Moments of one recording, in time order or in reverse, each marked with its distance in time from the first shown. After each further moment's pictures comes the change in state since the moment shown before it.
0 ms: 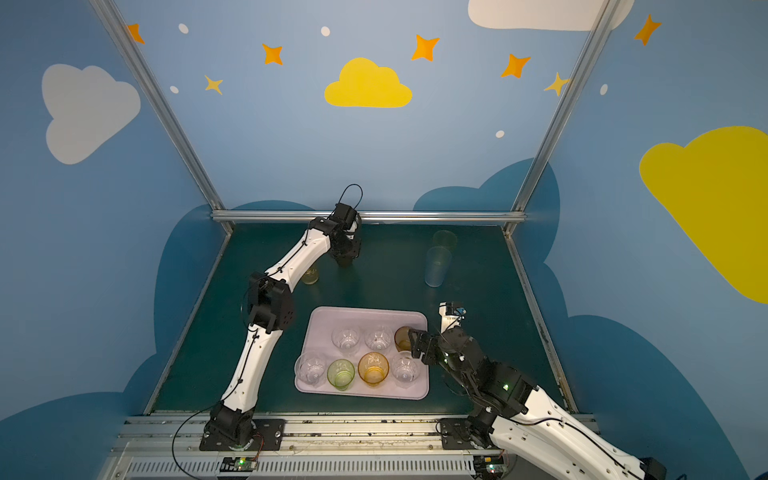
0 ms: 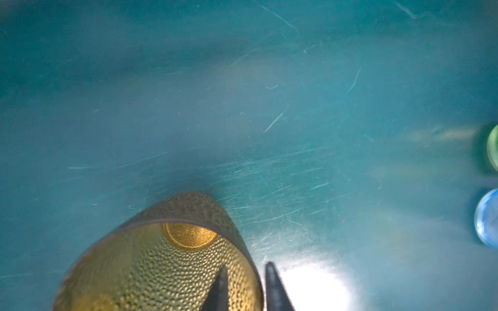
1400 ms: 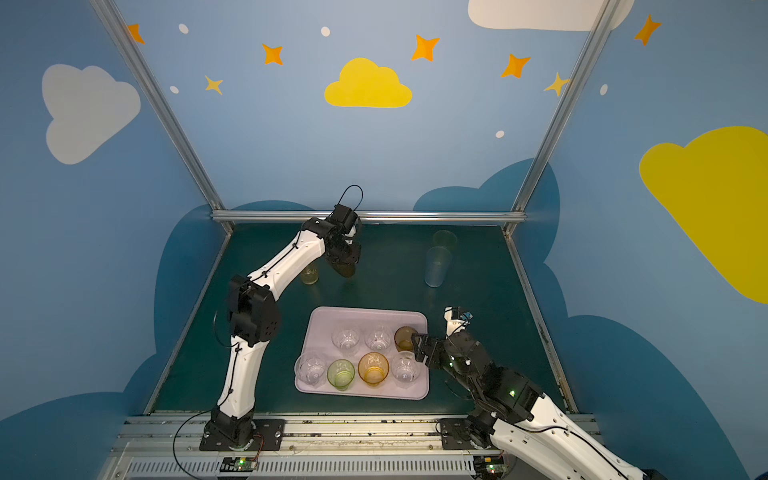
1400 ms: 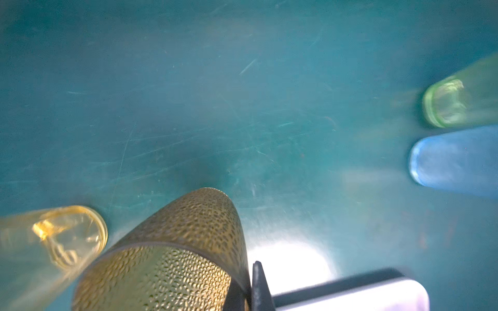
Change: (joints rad) left arm -0.063 -0.318 -0.343 -0.002 0.024 -0.113; right arm -0.028 -0.076 -0.027 -0.049 -0.072 0.077
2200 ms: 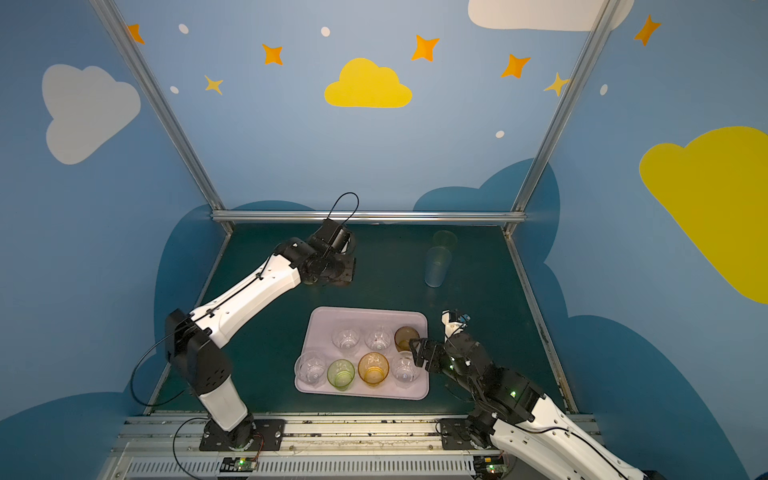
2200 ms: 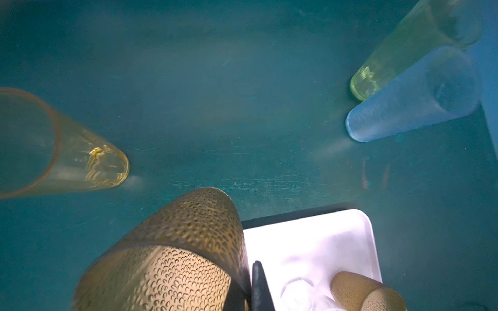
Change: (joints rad) left arm -0.158 -0.484 -0.445 0.095 -0.133 -0.087; right arm 0.000 -0.003 0.000 -0.028 -0.081 0.019
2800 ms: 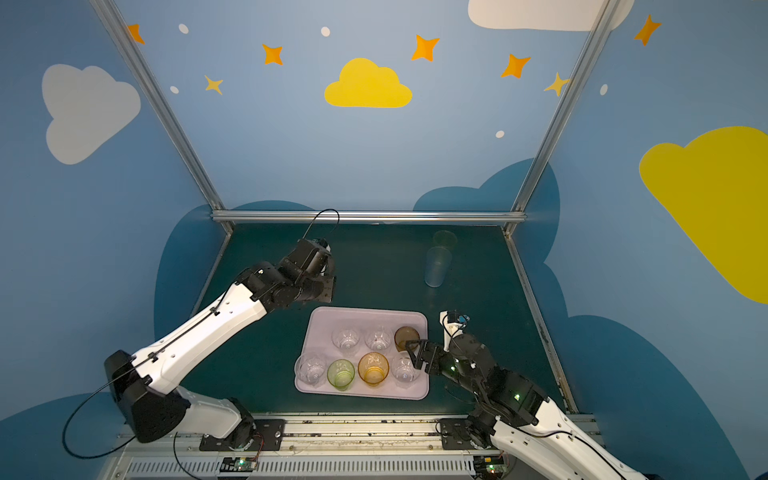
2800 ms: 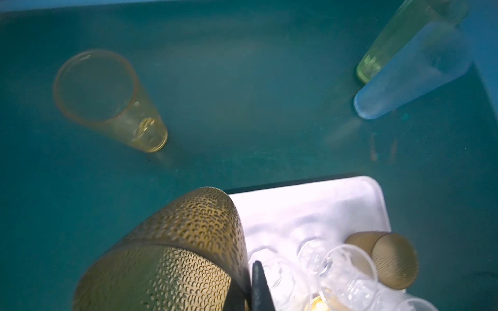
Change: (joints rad) left arm -0.043 -0.301 -0.258 -0.048 -0.099 -0.019; right arm -0.001 -0.039 0.000 0.031 -0.090 0.024
